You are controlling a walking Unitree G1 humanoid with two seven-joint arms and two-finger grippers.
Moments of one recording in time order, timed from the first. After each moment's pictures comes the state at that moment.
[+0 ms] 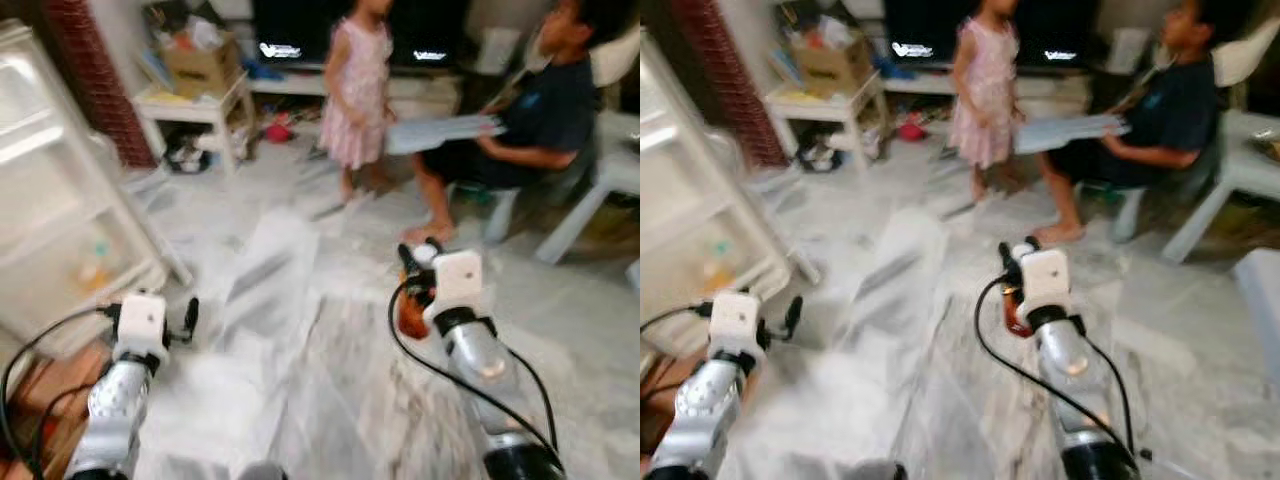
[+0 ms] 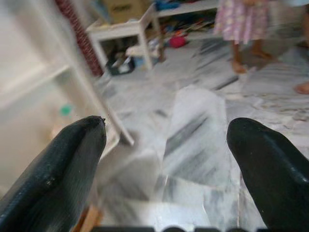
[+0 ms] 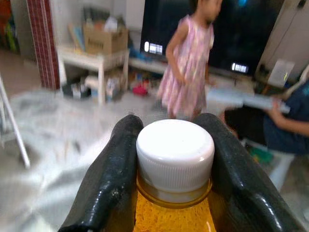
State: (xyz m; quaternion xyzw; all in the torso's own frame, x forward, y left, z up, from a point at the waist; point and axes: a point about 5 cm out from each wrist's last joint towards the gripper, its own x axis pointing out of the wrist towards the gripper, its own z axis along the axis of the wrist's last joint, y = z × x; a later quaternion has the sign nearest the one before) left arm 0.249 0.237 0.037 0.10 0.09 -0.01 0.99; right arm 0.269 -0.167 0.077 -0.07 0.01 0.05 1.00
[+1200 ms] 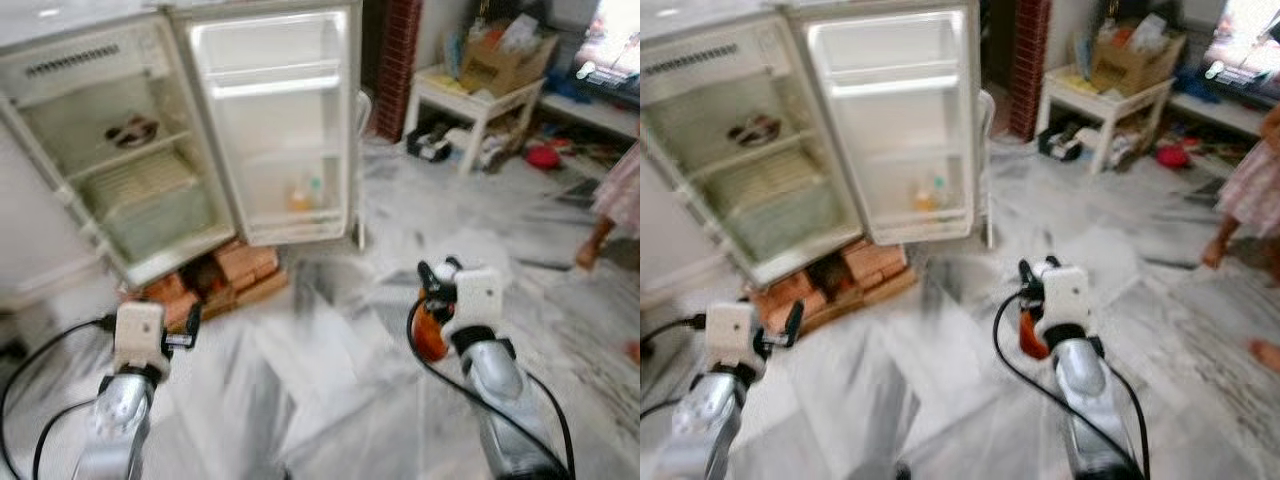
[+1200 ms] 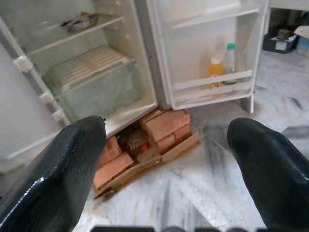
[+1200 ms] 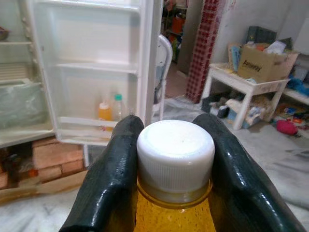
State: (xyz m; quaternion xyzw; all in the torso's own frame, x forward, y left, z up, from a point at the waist) left arm 0.237 0.226 0.040 0.07 0.09 0.00 0.99; right arm 0.268 -0.178 0.081 -0.06 0.01 0.03 1.00
